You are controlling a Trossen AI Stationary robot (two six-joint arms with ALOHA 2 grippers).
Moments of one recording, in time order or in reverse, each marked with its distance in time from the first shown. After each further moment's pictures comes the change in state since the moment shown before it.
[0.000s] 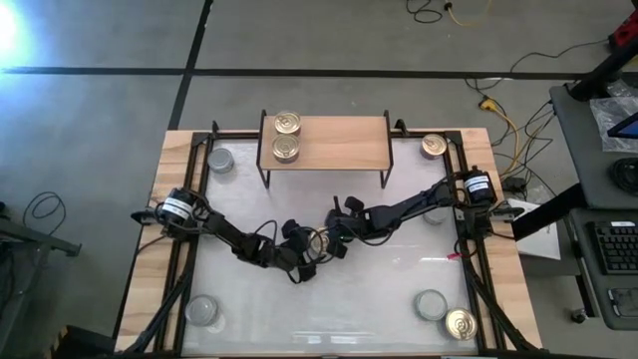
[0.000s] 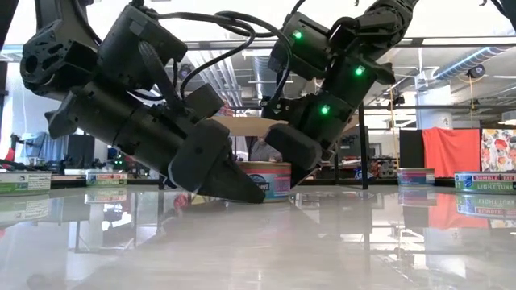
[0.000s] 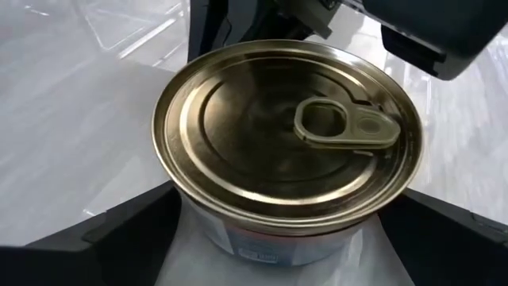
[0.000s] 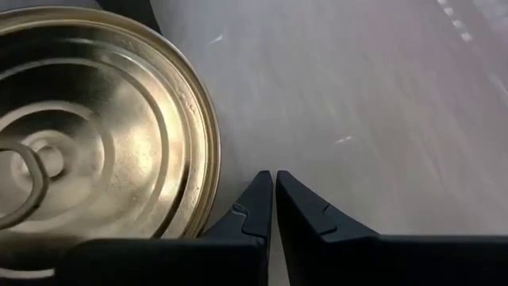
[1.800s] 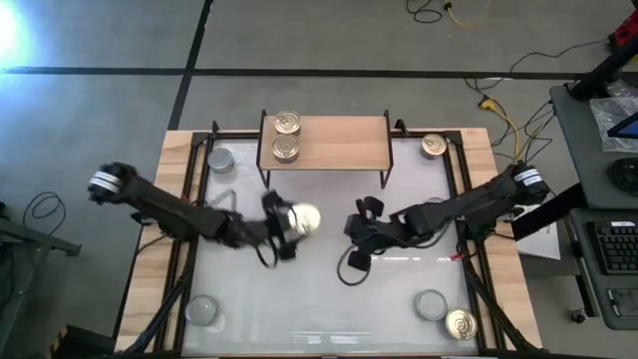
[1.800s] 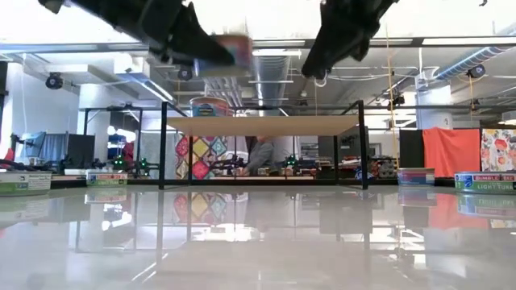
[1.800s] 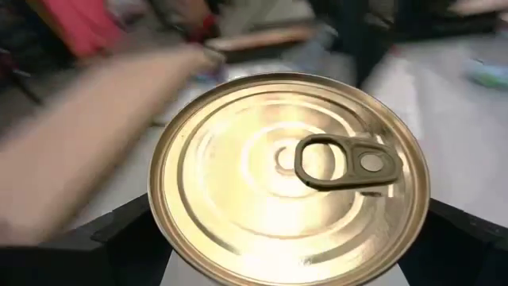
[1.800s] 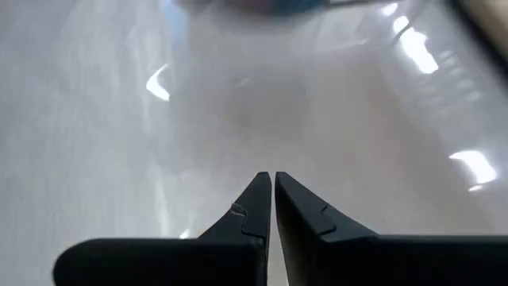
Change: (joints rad) left arm 0.038 -0.669 0.035 -0.520 -0.093 0.409; right arm 0.198 -0.390 0.109 -0.385 0.103 0.046
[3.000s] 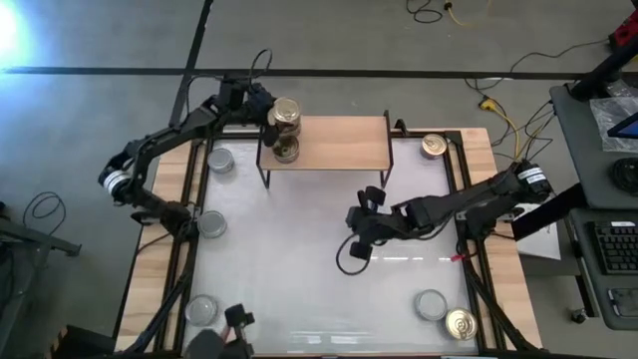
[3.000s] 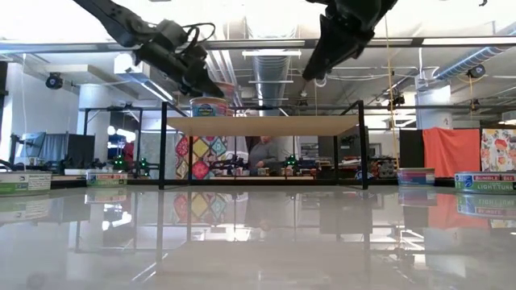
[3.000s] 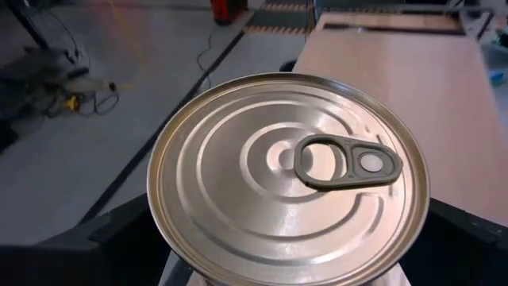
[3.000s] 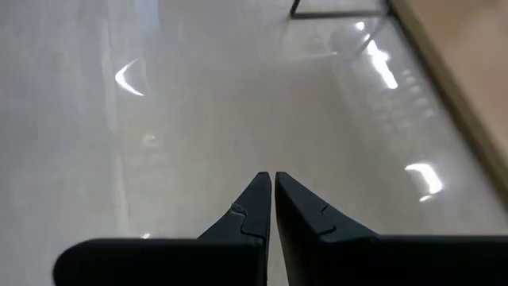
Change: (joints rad) left arm 1.181 0.140 0.397 -0.343 1.073 0.394; right arm -0.061 -0.033 -0.017 -0.013 0.038 -0.142
